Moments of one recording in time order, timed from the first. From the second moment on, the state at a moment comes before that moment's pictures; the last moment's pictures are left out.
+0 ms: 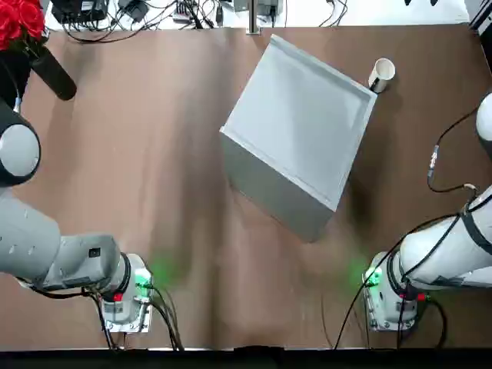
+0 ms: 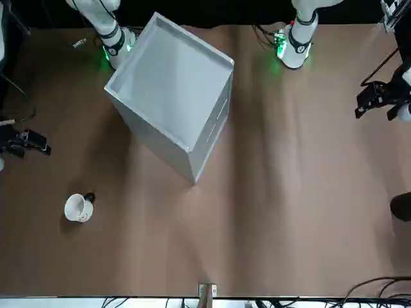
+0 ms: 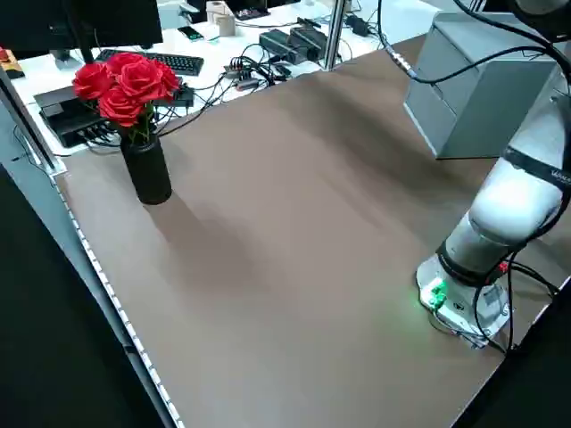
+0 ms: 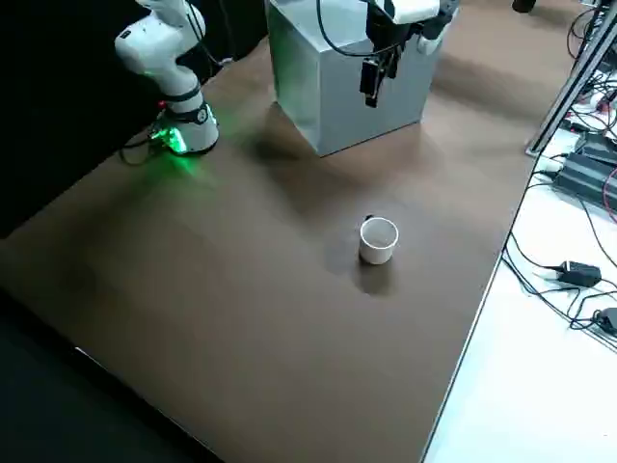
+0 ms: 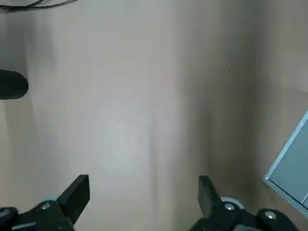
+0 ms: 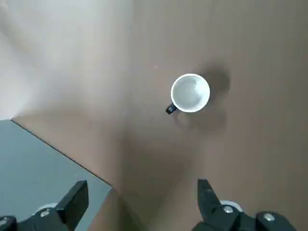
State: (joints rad) left arm 0.10 0.07 -0.18 -1.37 0.01 1.48 0.00; right arm -0.06 0.23 -0.01 -1.38 0.07 1.61 -0.12
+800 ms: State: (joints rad) left arm 0.15 0.19 -0.17 -1.40 -0.01 1.42 -0.02; right arm -0.07 0.23 -0.01 -1.38 0.07 1.61 -0.11
